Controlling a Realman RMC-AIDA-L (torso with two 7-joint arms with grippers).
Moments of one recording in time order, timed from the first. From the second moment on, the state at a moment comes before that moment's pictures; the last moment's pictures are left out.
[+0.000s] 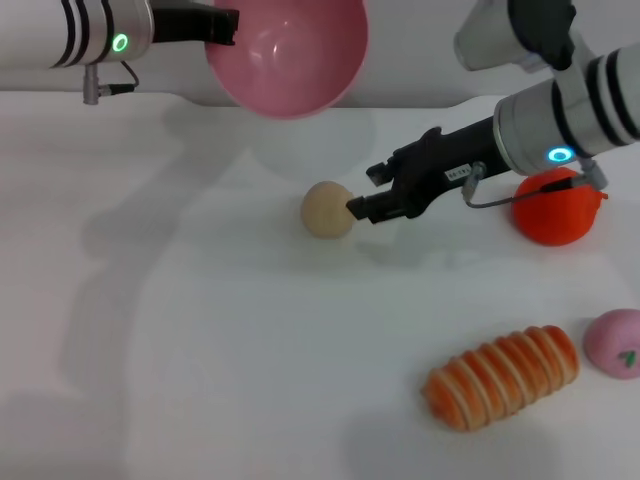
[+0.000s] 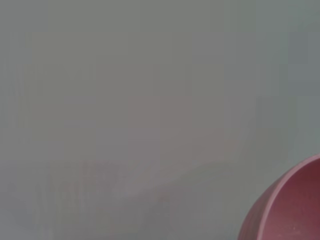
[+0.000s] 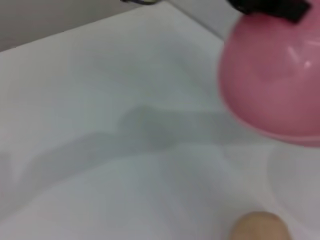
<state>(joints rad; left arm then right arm) -0.80 -2.03 1.21 0.85 2.21 0.68 -2.36 0.78 2.07 -1.27 -0.95 -2.22 -1.22 2.09</state>
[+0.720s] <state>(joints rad) -0.77 -1.98 1.17 0.84 2.21 0.69 -2.40 0.84 2.08 -1.43 -0.64 -2.08 -0.79 2.08</state>
